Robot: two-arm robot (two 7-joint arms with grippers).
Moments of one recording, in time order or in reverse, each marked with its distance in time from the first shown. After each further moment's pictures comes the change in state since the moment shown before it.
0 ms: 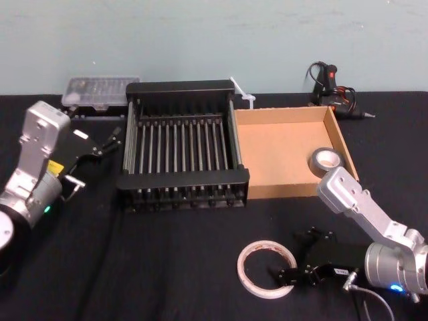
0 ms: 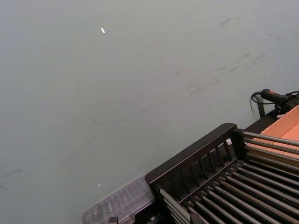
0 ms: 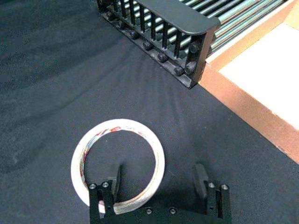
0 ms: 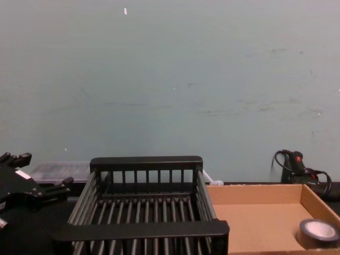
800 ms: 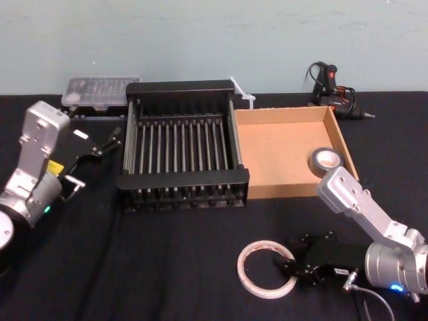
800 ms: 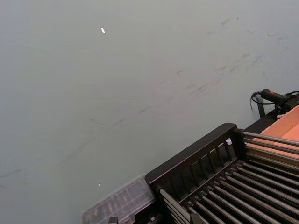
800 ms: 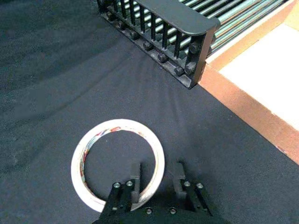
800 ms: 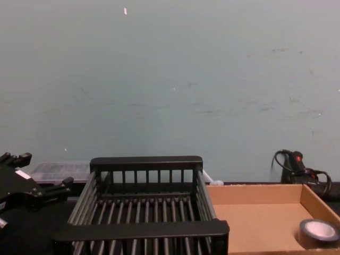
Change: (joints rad) left arm 0.000 0.000 0.000 0.000 0.000 0.000 0.000; right arm 0.000 0.001 0.000 -0.001 0.001 -0.001 0.000
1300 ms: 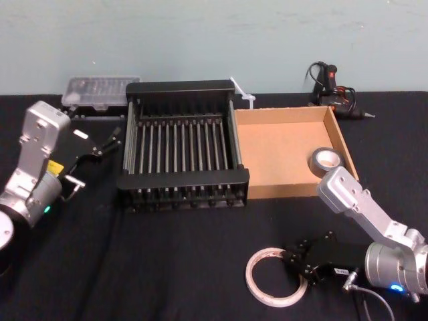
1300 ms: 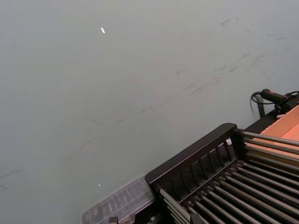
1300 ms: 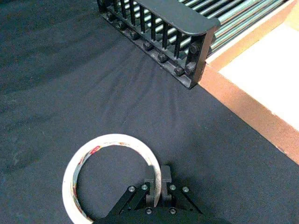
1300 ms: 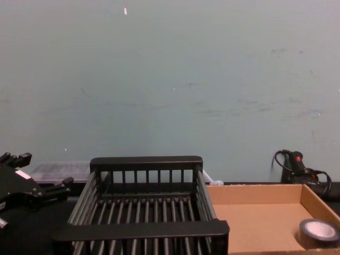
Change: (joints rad) left arm 0.000 0.000 0.000 0.000 0.000 0.000 0.000; right arm 0.000 0.000 0.000 0.000 0.001 0.000 0.000
